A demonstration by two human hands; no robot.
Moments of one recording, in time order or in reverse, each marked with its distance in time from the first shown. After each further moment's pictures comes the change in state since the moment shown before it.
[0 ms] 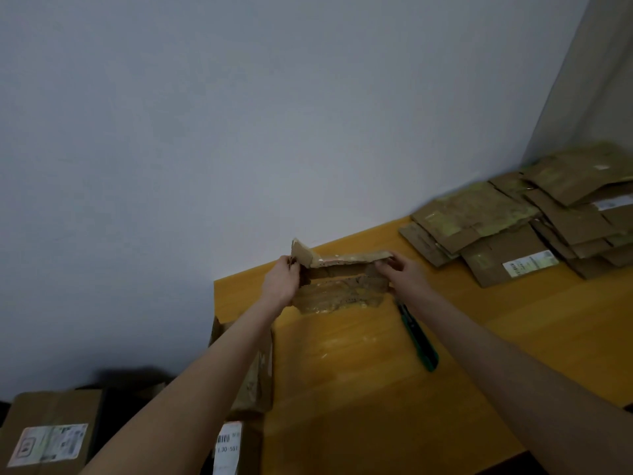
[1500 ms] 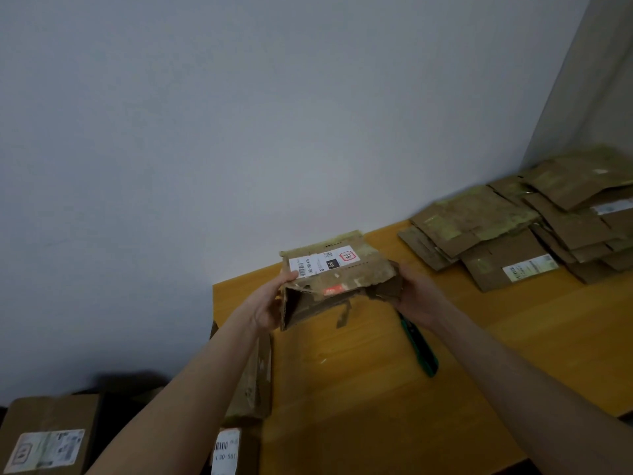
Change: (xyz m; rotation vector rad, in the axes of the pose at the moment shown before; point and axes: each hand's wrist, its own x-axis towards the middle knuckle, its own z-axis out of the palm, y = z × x) left_hand 0.003 -0.029 -0.014 -0.915 -0.429 -0.479; right_hand -0.007 0.004 -0.022 0.639 -0.244 0.210
